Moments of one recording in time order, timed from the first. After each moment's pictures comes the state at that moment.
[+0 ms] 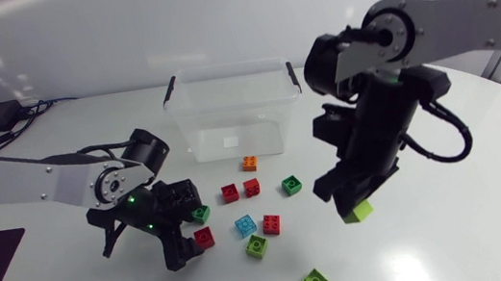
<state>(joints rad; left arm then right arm) -0.41 1.75 0.86 -0.43 0.25 0.86 0.53 1.64 1.30 -1.28 -0.12 0.00</state>
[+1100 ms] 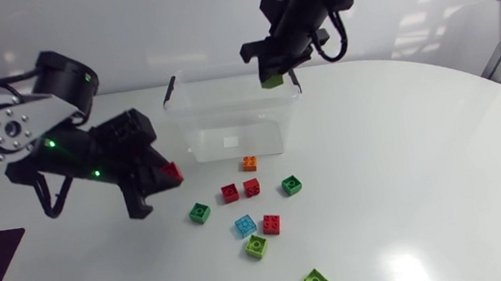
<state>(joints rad) -0.28 1.45 1.04 -0.61 0.37 0.85 0.41 2.17 2.17 -1.02 -0.11 0.04</state>
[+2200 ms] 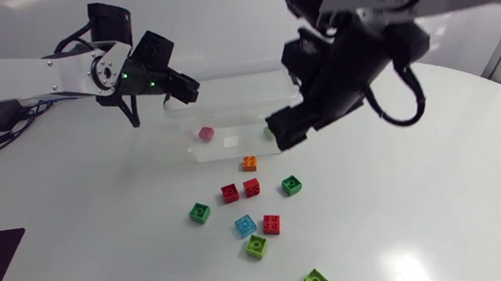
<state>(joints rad) -0.24 2.00 1.54 -0.10 0.24 0.41 0.56 1.64 1.43 -0.94 -0.03 0.05</state>
